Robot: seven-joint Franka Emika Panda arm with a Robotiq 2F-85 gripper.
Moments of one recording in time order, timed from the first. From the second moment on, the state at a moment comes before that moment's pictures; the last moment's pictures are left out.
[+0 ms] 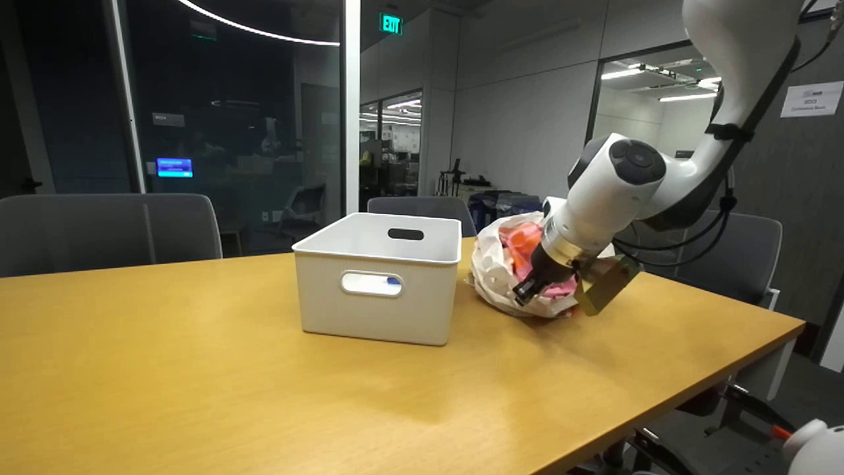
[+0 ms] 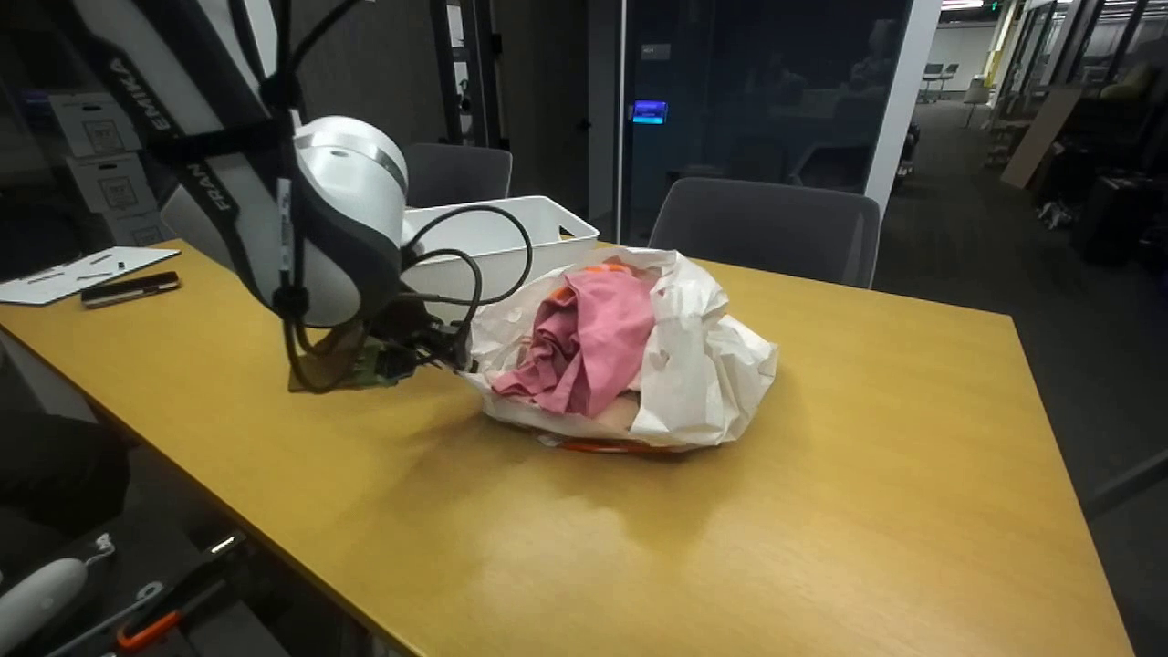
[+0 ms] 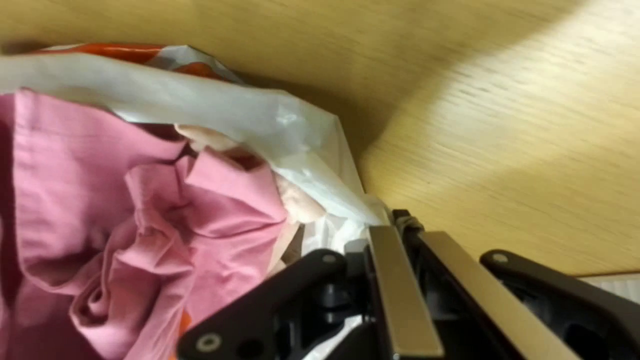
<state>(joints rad) -0.01 0.17 0.22 -2.50 -2.14 2.83 1.91</state>
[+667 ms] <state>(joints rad) 0.08 -0.29 0.19 -2.62 -1.81 2.80 1.44</state>
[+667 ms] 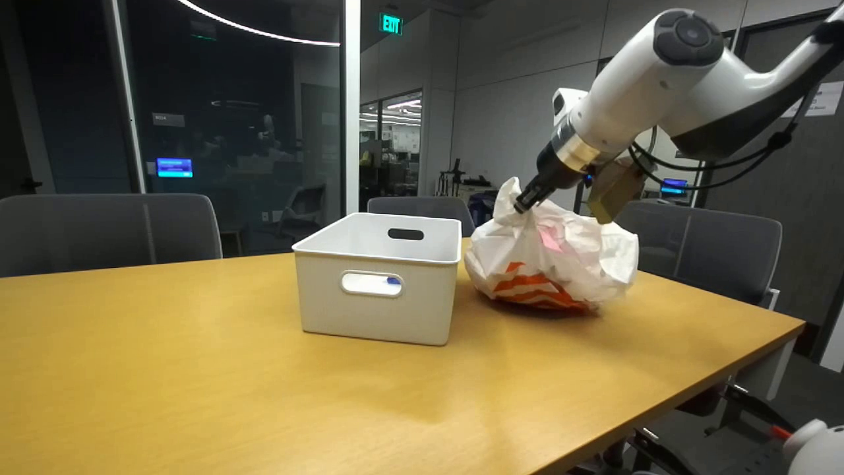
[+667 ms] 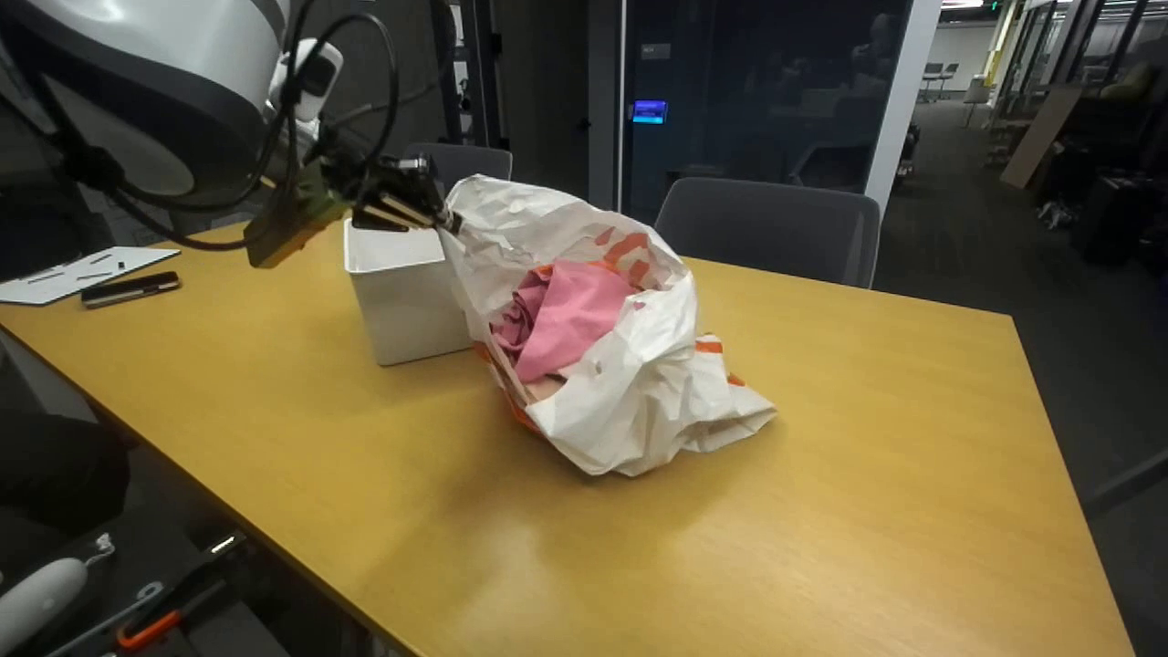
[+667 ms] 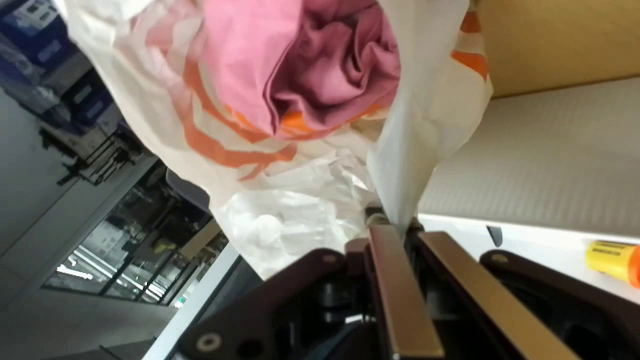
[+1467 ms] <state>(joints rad) 0.09 -0.40 0.23 -2.69 -1.77 2.72 1.37</state>
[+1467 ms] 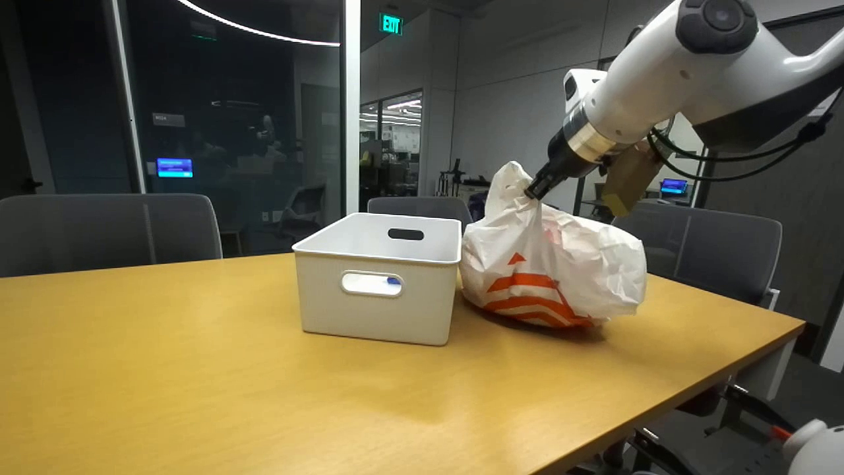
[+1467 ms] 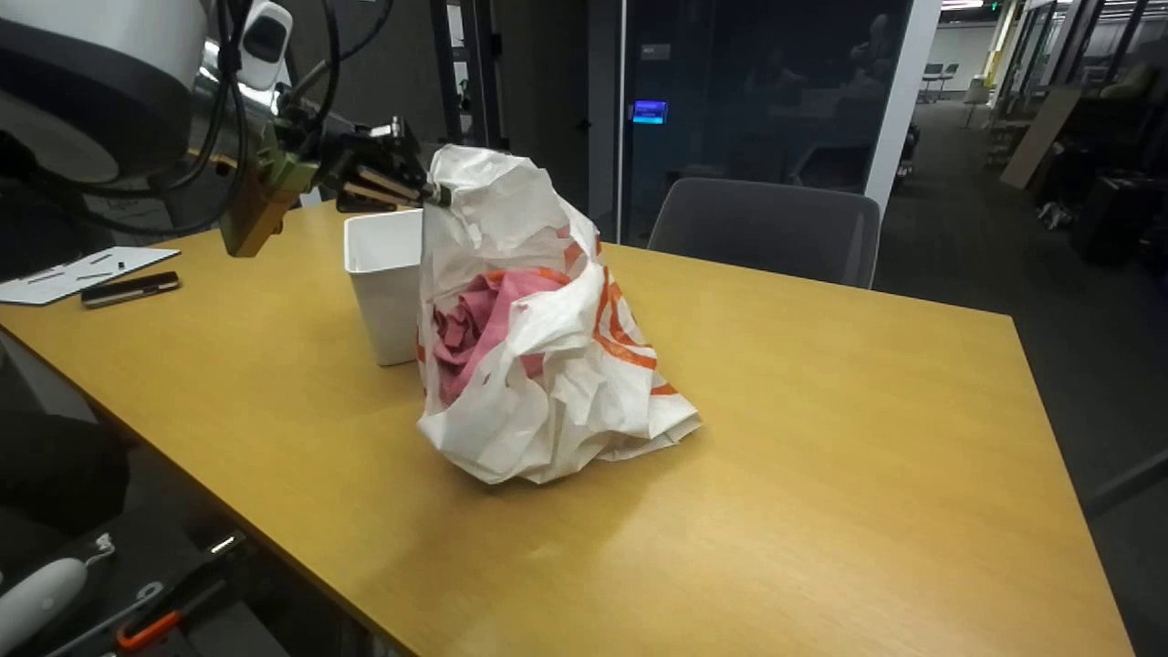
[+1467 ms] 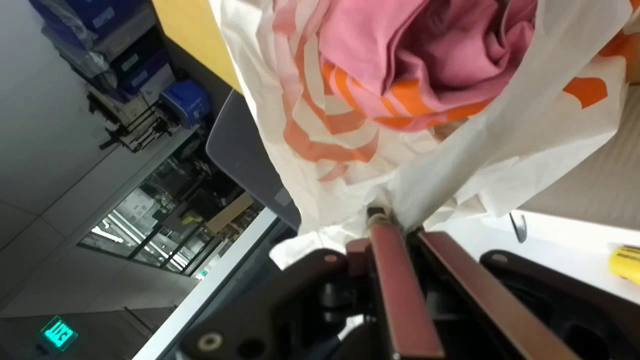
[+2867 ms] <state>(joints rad) 0.38 -0.57 0.10 -2.63 -0.34 2.40 0.95</state>
